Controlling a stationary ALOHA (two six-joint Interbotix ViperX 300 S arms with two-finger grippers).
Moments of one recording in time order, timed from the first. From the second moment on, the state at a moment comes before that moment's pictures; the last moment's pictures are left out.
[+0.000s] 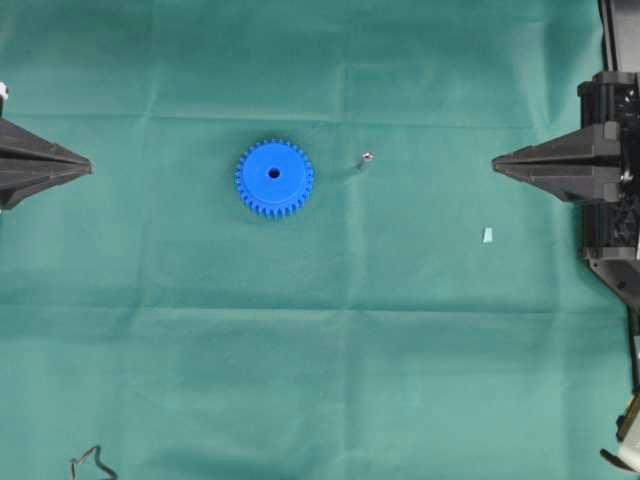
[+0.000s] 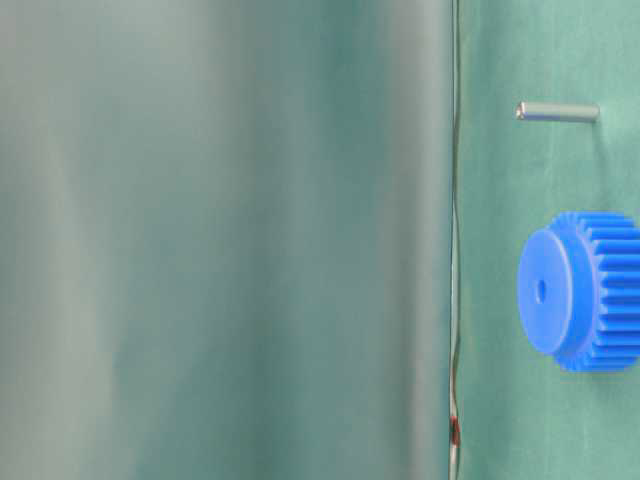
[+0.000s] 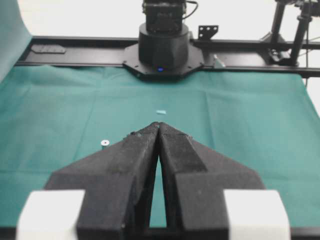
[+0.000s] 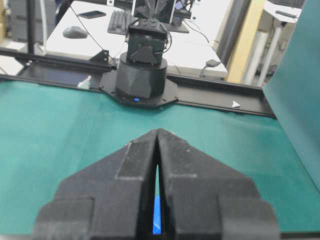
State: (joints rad) left arm 0.00 -0.97 1.18 0.00 -0.29 0.00; right arm 0.00 -0.96 1.17 0.00 -0.29 0.00
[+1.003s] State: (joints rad) left arm 0.00 -0.97 1.17 0.01 -0.22 -0.02; right arm -0.13 -0.67 1.10 0.05 -0.21 0.00
